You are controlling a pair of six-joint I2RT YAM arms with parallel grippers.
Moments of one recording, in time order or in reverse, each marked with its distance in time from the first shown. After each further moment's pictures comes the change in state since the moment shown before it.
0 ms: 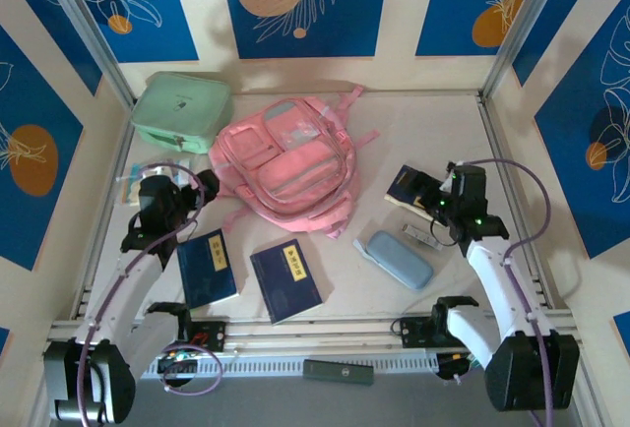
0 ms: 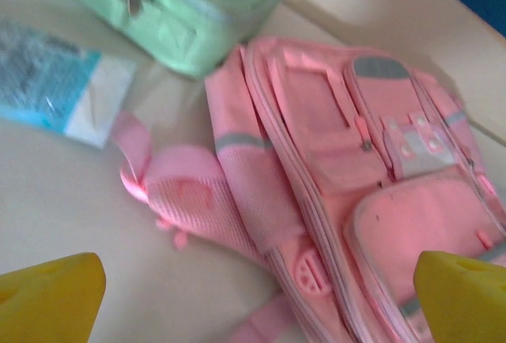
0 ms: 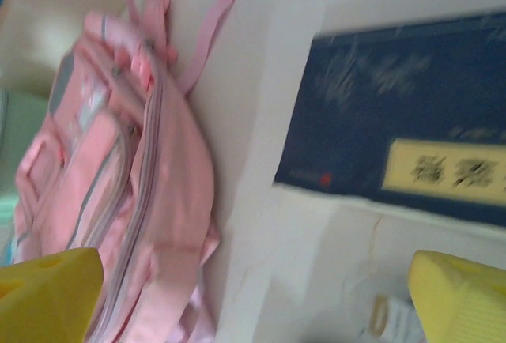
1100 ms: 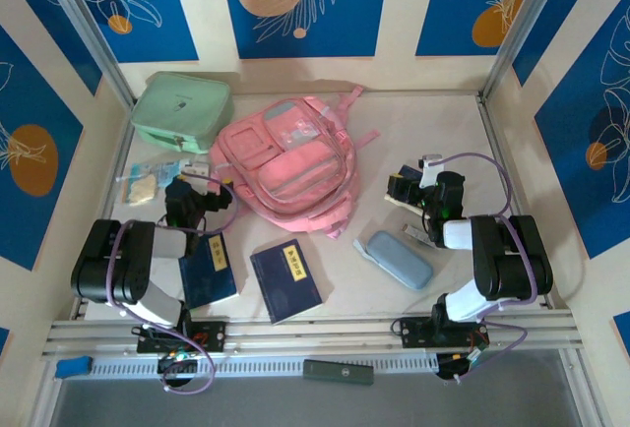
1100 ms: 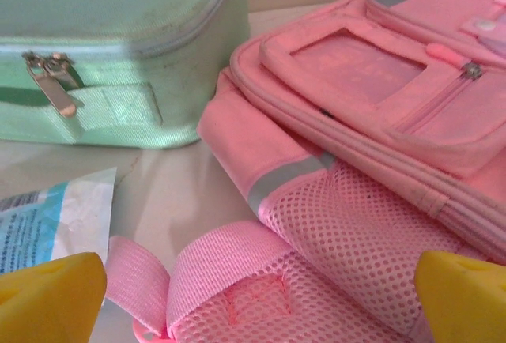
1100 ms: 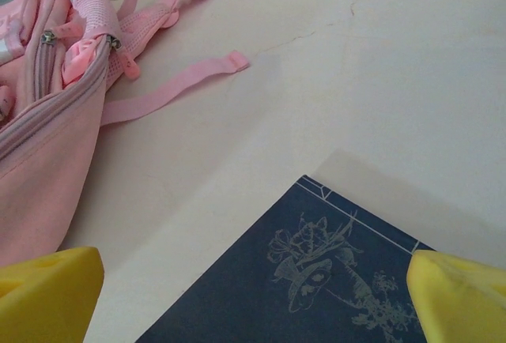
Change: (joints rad) left arm -0.006 0.631 -0.170 0.981 -0.037 0.651; right arm -0.044 0.579 -0.250 1.142 0.057 -0.603
